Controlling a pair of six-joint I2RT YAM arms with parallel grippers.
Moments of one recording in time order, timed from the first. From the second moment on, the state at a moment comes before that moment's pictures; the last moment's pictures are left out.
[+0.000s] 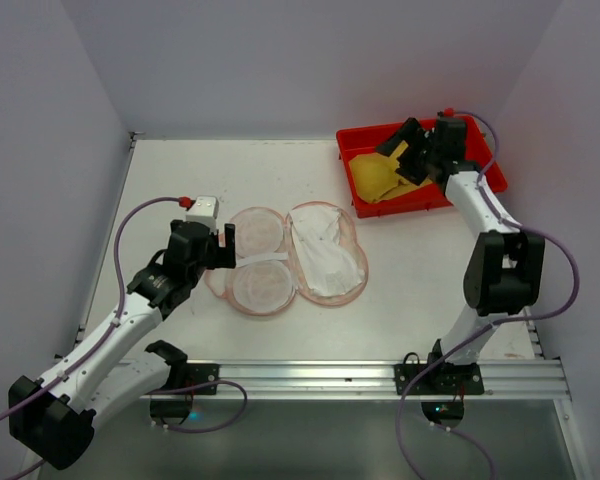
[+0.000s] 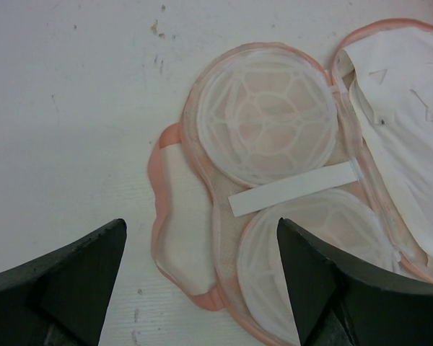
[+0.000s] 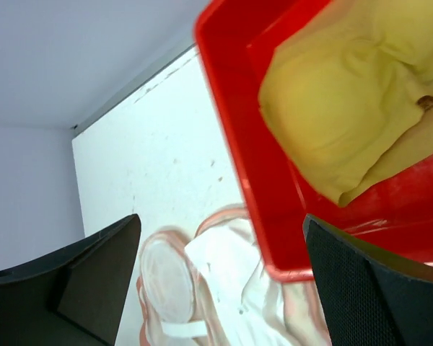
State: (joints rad) left arm -0.48 0.87 0.67 -0.38 -0.33 -0.24; right arm 0.02 1.81 1.45 -0.23 -0.31 0.78
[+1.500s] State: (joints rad) left arm -0.48 0.86 0.67 -0.38 -0.33 -0.24; right arm 0.67 1.58 0.91 -0.30 -0.13 0.56
